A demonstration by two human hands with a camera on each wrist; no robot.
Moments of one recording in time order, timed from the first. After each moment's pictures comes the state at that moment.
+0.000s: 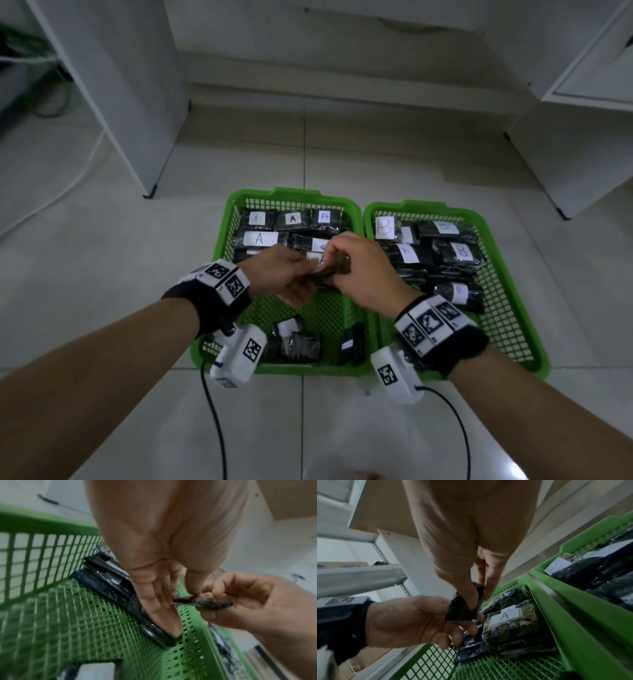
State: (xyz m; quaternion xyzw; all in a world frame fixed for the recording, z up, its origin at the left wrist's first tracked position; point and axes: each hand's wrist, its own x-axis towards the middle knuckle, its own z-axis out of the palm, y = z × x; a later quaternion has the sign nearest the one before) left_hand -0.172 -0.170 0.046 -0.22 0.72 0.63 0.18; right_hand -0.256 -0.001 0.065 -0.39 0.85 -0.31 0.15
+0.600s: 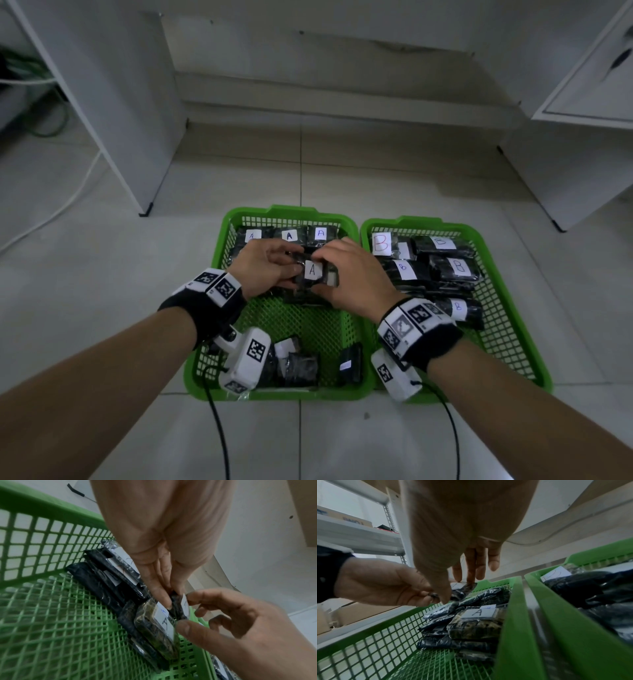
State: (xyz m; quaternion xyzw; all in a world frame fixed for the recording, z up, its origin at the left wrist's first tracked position) left_hand -0.186 -0.189 0.041 -0.26 0.69 0.68 0.00; right_hand -0.279 -0.017 0.050 -0.46 0.87 -0.17 0.08
